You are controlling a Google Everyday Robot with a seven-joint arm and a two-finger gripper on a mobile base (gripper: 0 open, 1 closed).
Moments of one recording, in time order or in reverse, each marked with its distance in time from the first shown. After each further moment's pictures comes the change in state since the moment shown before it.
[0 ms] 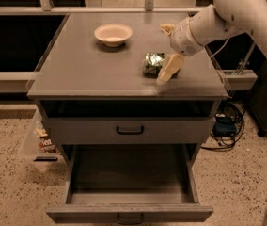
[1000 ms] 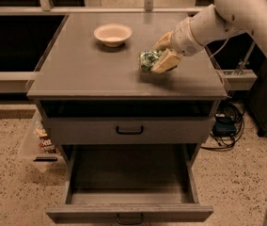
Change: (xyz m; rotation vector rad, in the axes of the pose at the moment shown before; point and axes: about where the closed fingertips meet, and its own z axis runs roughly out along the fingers) arm 0.000 0.000 0.000 0.000 0.000 0.000
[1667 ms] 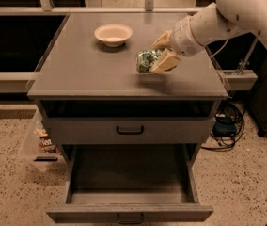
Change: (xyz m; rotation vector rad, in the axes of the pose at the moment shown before) arm -0.017 0.014 -0.012 0.017 -0.003 -0.035
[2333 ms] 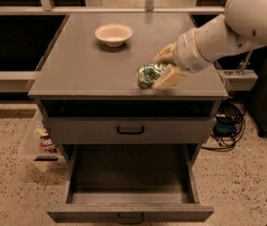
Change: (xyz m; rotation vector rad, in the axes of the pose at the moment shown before) arm -0.017 0.066 -0.026 -0.006 0.049 -0.014
